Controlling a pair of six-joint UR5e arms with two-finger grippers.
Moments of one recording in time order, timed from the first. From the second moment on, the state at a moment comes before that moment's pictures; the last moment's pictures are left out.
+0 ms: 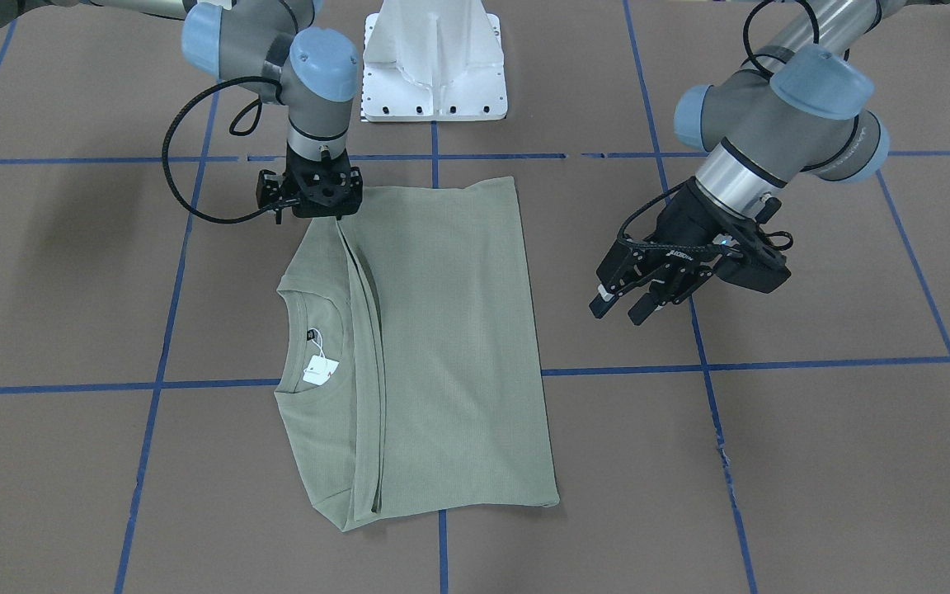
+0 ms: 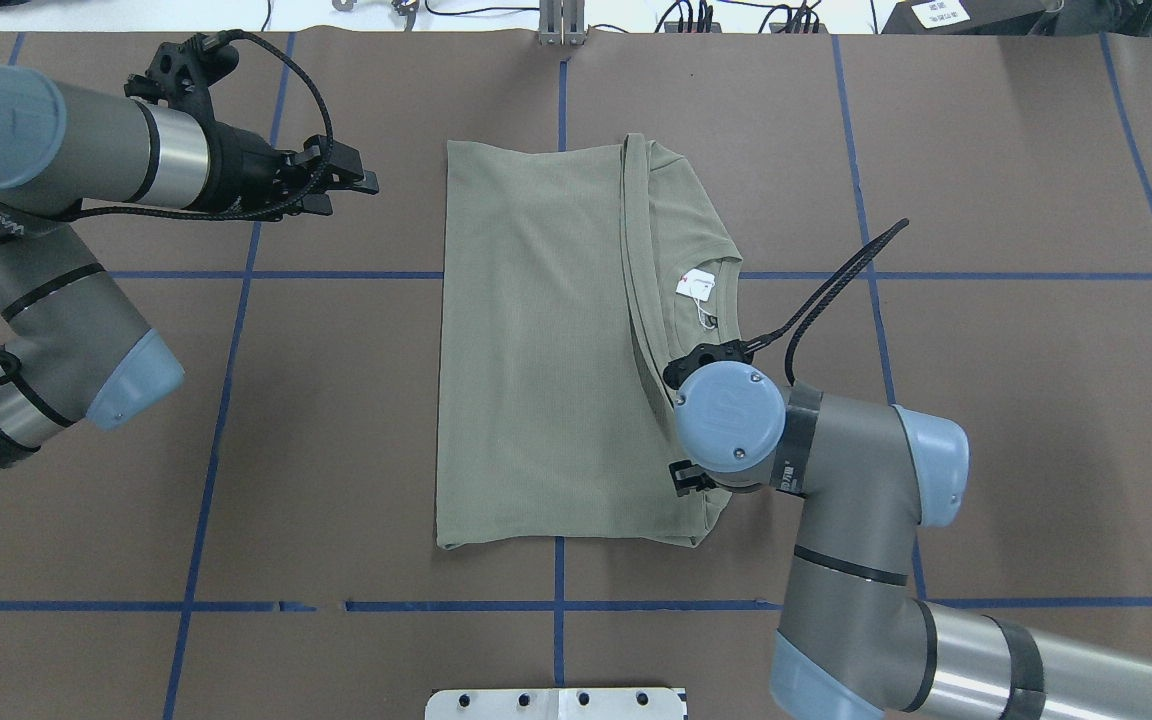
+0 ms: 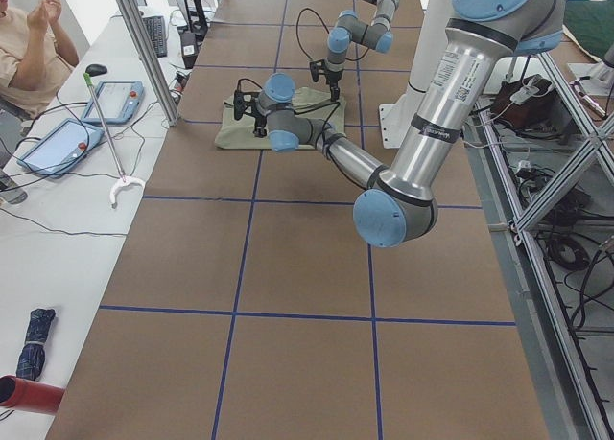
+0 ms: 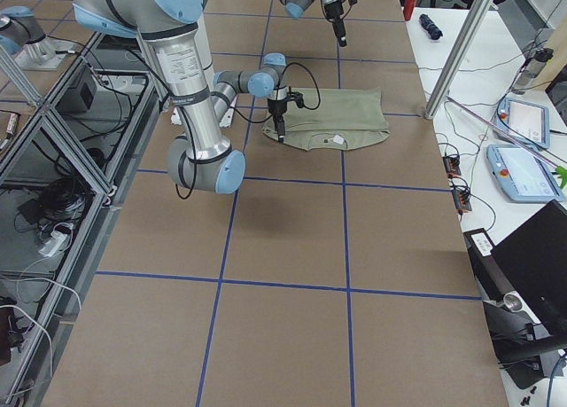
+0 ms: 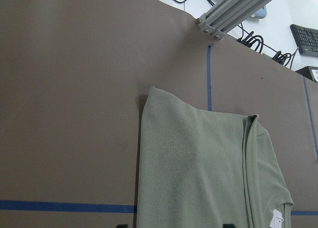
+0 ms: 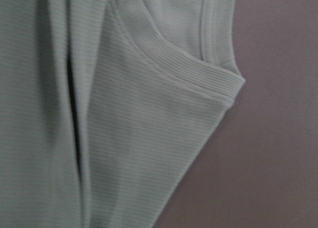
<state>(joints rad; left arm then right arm) -0.85 -2.00 -1.63 -2.40 -2.00 -1.41 0.38 -1.12 1.86 -1.83 1.68 0.99</state>
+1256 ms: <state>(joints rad) -0.86 -1.97 -1.66 -2.40 -2.00 -1.40 0.48 -0.86 1.58 -1.68 1.68 0.96</state>
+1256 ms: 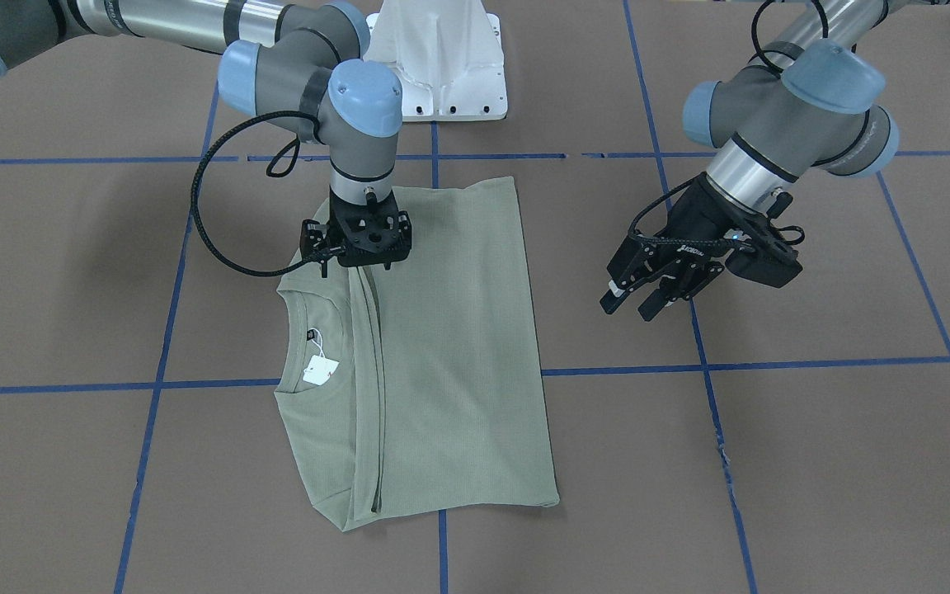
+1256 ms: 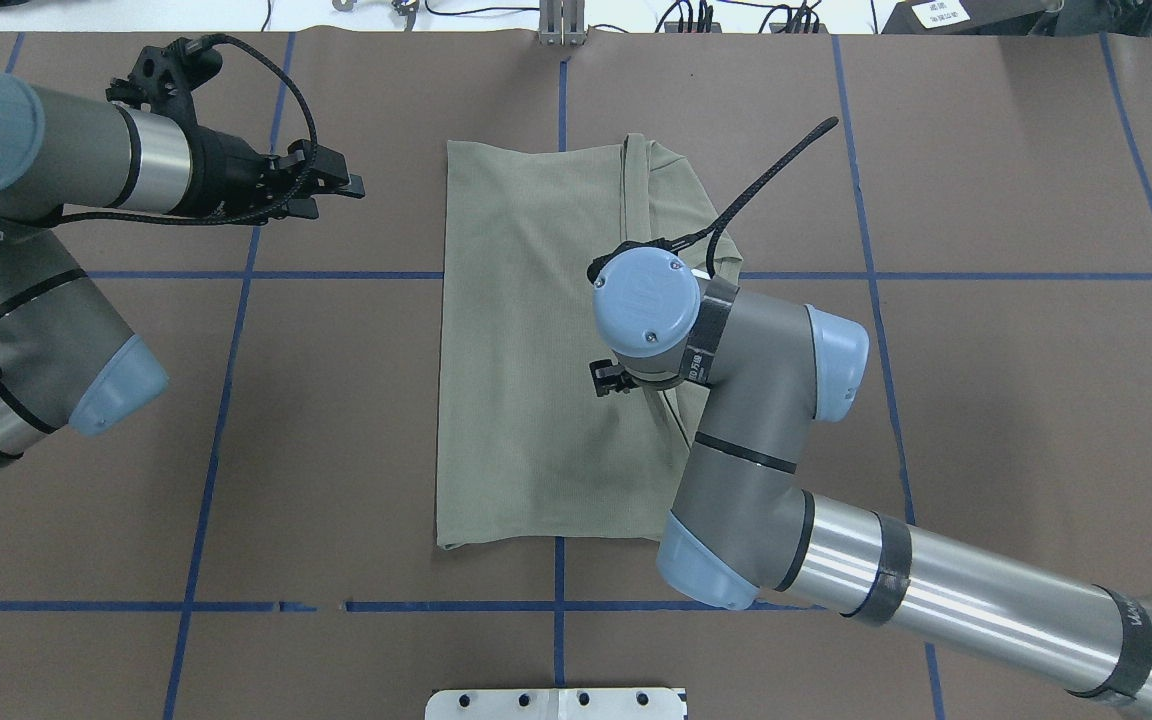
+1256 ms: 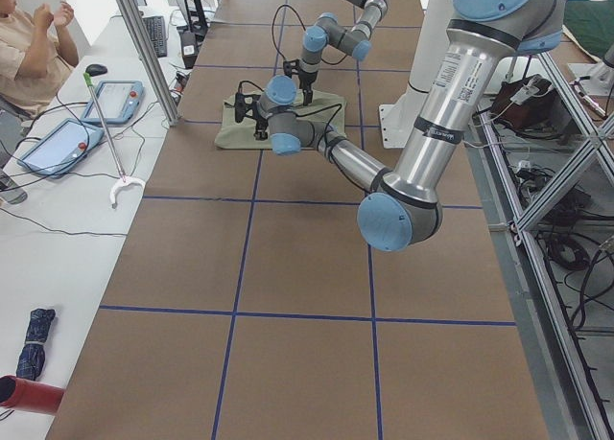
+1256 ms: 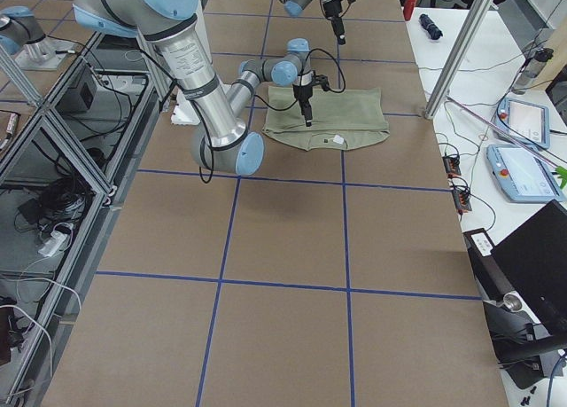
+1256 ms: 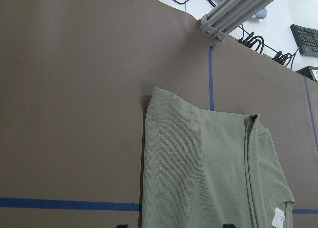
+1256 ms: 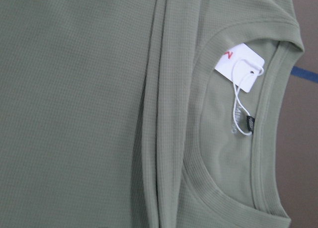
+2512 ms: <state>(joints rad) -0.86 -1.97 -1.66 -2.40 -2.00 -1.40 0.50 -0.87 1.53 -1.66 1.69 0.93</state>
